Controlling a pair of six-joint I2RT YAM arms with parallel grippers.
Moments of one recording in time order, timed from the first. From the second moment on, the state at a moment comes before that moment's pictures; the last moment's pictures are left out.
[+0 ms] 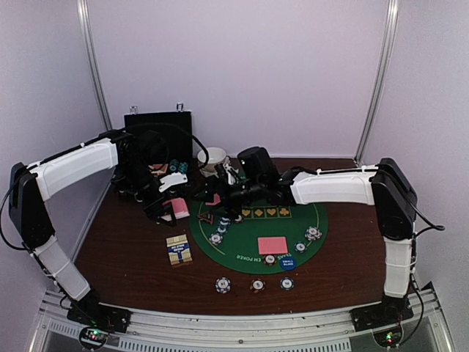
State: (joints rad) left arm -0.53 1.64 1.45 -1.18 0.36 0.63; right arm 0.88 2.01 1.51 0.04 -0.56 0.98
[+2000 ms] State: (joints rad) left arm -0.52 1.64 1.47 -1.15 0.33 0.64; right arm 0.93 2.31 1.72 0.35 -0.75 1.28
